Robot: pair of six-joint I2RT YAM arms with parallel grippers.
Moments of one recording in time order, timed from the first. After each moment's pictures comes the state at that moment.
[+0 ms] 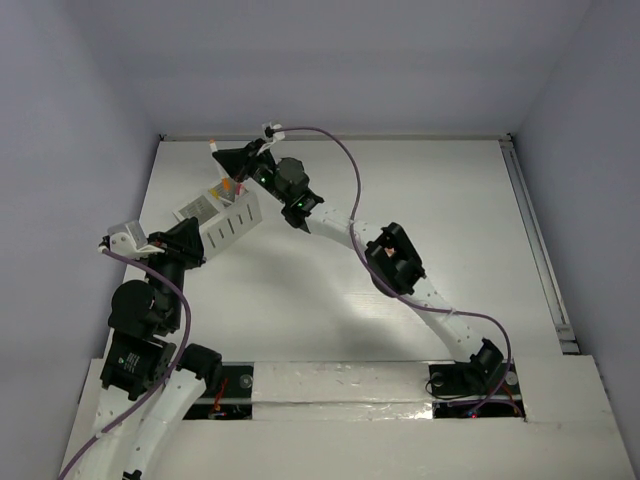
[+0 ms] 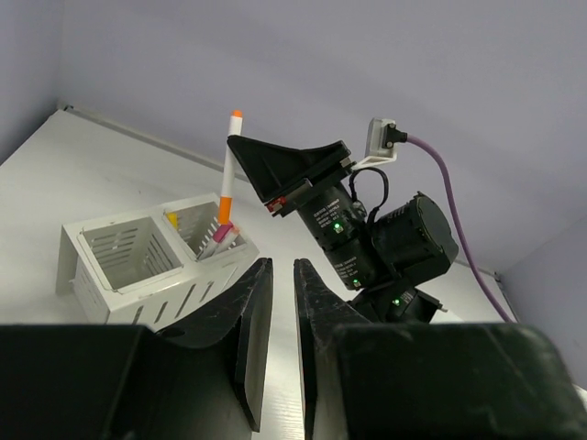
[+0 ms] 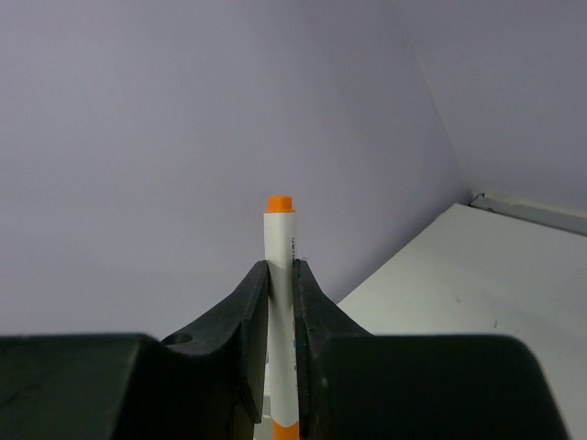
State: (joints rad) left arm -0.38 0.33 0.74 -0.27 -0.40 -0.43; right arm 0.85 2.69 2.40 0.69 -0.08 0.59
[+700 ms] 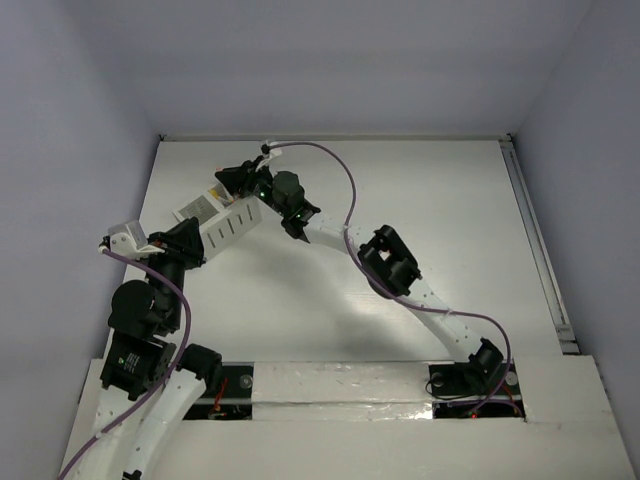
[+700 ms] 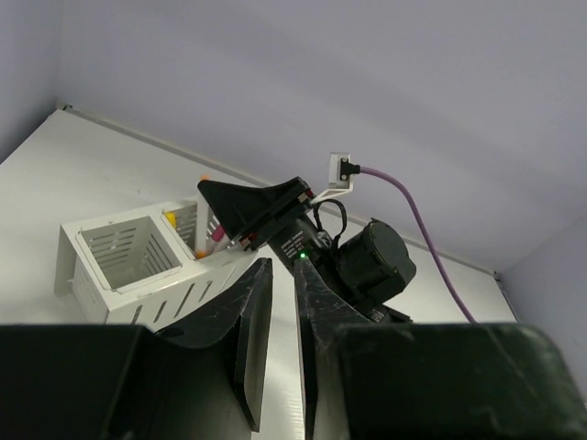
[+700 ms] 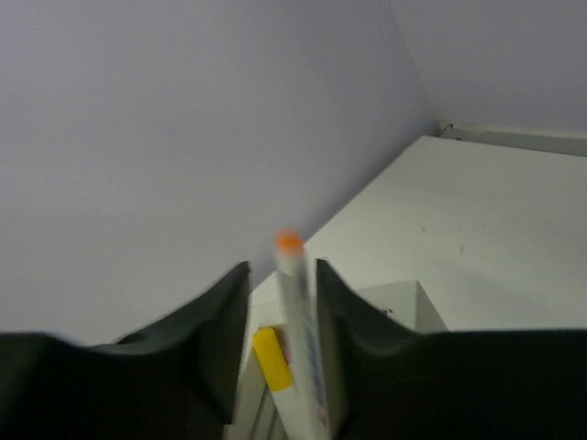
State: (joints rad) left arm -0.38 0.33 0.74 -0.27 -0.40 -0.43; right arm 0.85 2.74 2.35 0.66 -0.09 0.57
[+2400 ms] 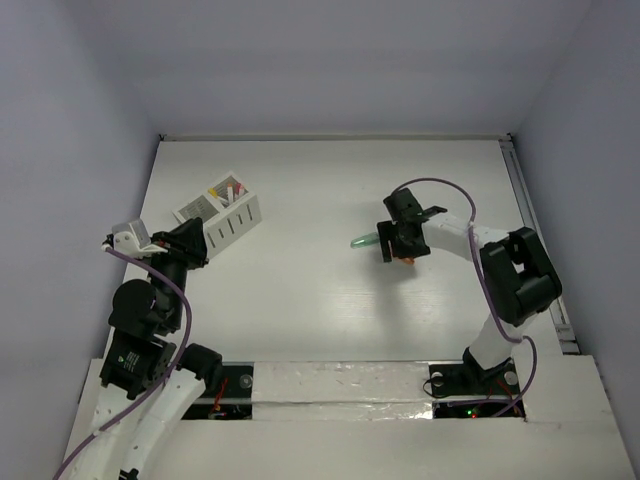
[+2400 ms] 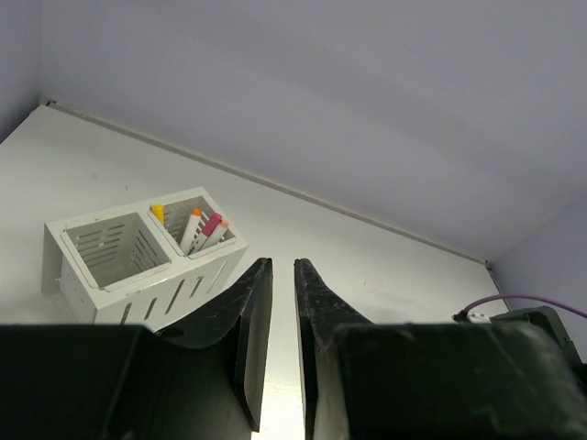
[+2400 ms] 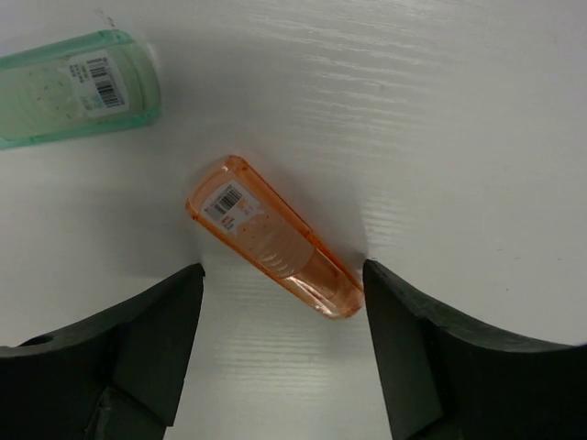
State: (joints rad) left arm -0.41 0.33 0.74 -0.27 -0.40 -0.43; right arm 0.46 1.72 1.06 -0.51 0.22 0.28
